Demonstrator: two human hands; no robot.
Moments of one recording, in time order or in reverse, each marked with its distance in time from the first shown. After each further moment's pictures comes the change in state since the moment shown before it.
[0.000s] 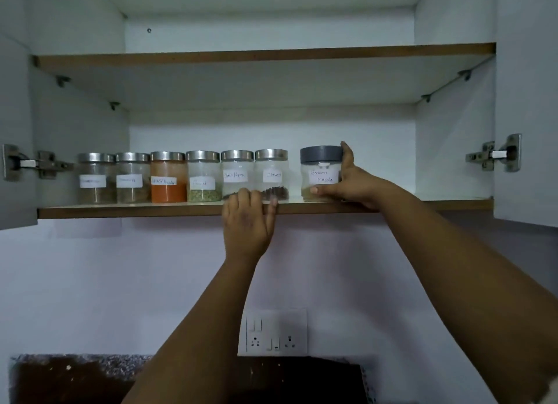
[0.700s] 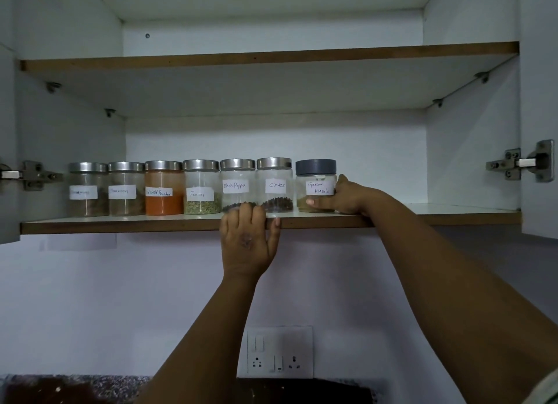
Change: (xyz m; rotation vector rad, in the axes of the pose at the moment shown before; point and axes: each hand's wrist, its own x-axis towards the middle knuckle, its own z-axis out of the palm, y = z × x) left_hand -0.007 -0.018 0.019 0.153 0.085 0.135; right_hand 0.059 0.022 0.011 -0.335 0.011 0.153
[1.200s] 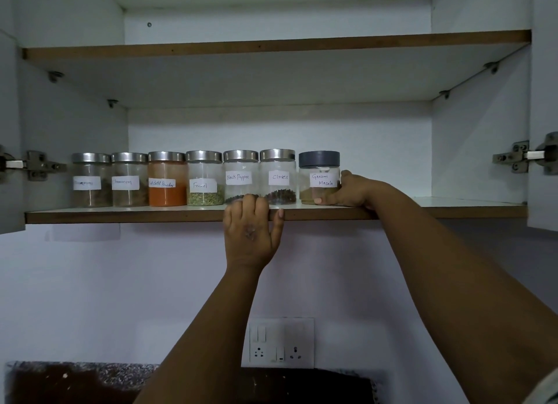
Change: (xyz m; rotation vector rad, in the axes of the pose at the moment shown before) left_hand 0.001 0.001 -0.001 -0.002 0.007 0.001; right_hand -0.004 -0.003 -0.001 -0.028 -0.012 0.051
